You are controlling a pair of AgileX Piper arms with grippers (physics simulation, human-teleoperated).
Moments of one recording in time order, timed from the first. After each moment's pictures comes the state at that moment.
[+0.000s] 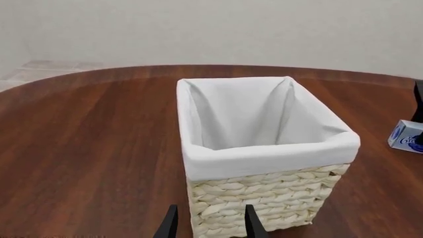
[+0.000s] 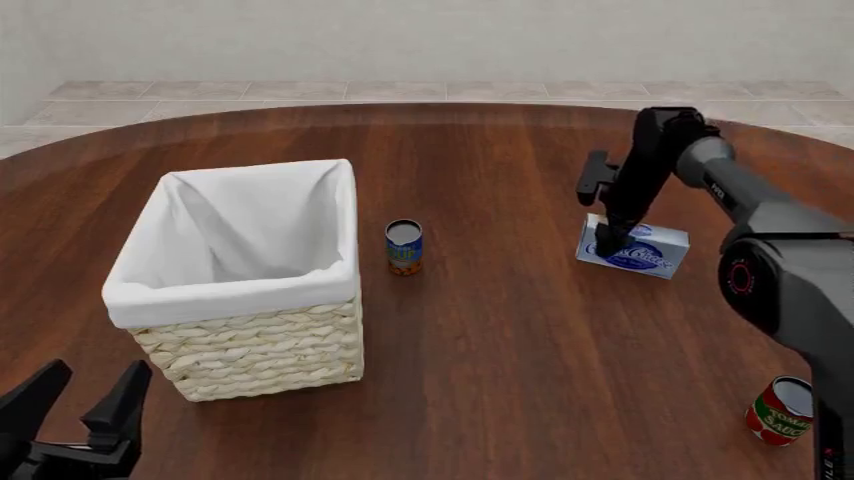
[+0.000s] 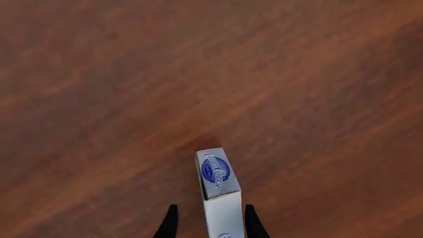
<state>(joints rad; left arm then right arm) -0.05 0.22 0.00 -0.06 -0.06 0.01 2.38 -2.17 1.21 -1.12</state>
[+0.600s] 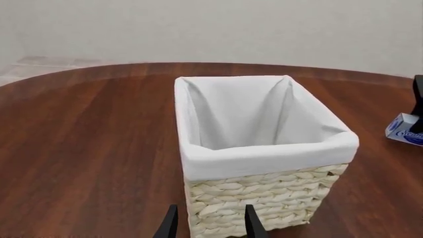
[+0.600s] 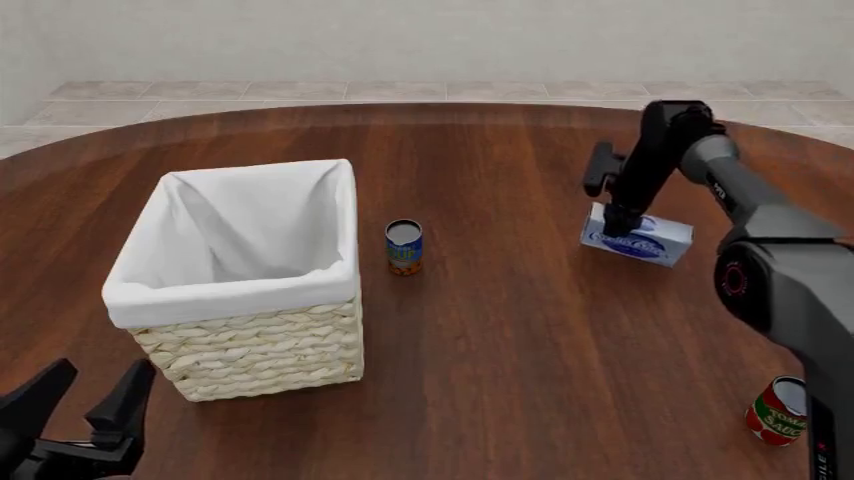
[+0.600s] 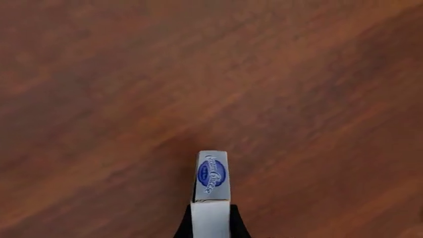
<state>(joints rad) -0.06 0.24 0.00 -0.08 -0.07 -0.01 2.43 -2.29 1.22 -1.16</state>
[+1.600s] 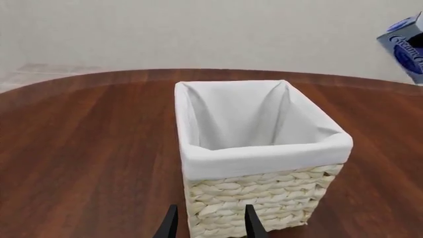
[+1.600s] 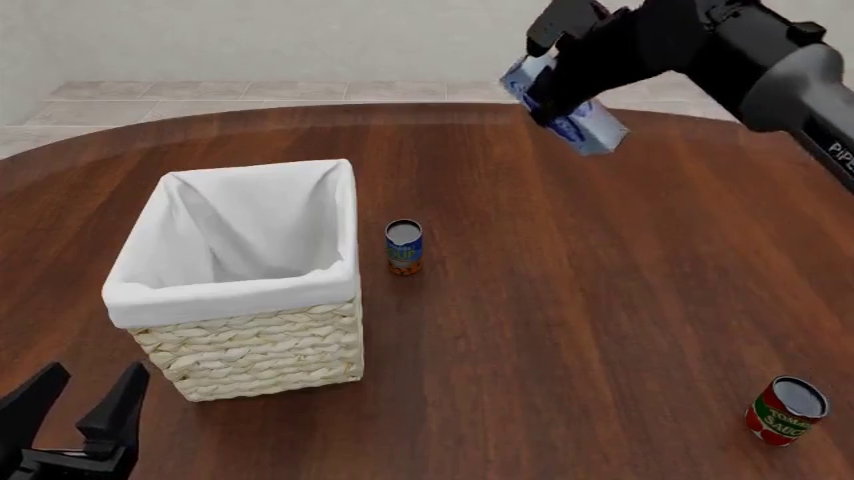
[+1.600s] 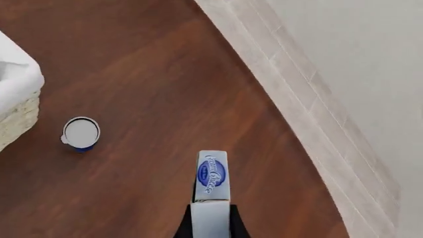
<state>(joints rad) -0.06 0.15 0.00 -0.02 -0.07 0.30 1.82 -1.89 0.73 -0.69</state>
